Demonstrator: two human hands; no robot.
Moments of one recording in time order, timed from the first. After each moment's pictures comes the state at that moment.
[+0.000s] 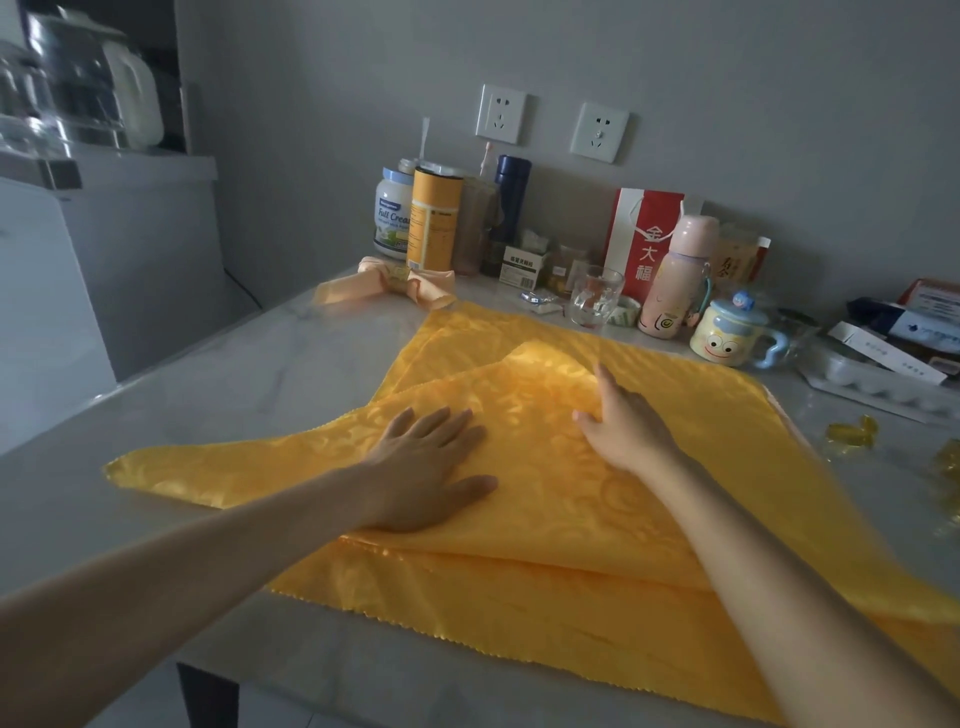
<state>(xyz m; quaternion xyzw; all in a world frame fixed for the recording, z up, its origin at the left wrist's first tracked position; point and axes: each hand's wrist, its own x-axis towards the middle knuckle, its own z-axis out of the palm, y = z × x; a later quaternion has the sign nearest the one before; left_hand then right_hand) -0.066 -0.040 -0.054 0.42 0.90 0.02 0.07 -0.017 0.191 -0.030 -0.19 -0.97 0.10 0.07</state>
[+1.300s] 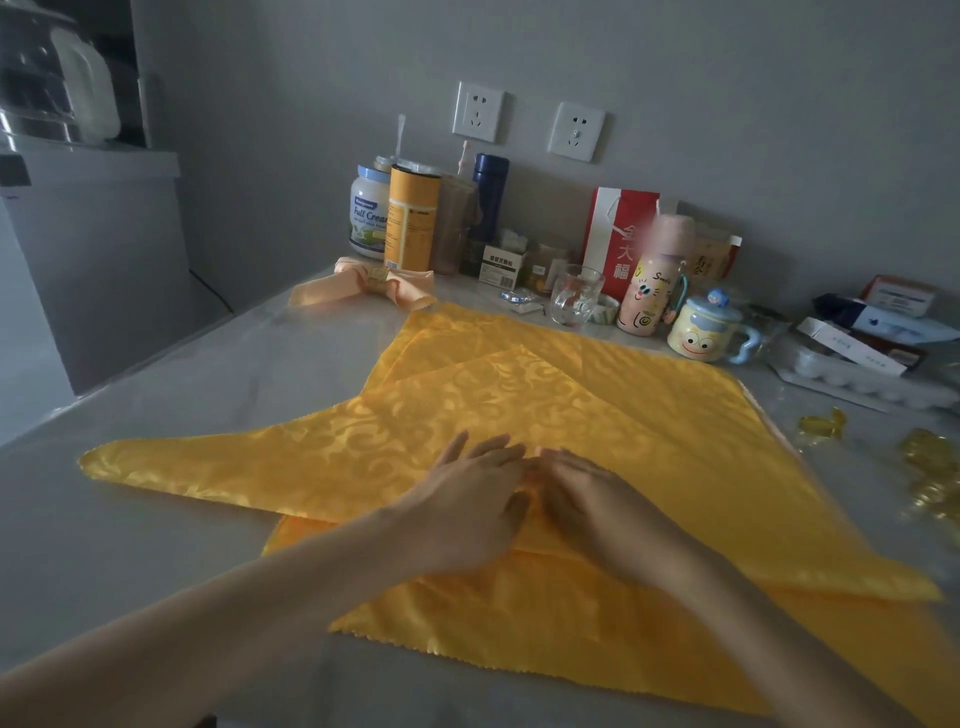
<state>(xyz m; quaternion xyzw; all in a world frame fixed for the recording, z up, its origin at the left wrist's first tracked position) -0.028 -0.011 -0.042 0.48 0.87 0.11 0.06 0.050 0.134 -0.035 -0.03 -0.99 0.15 0.00</state>
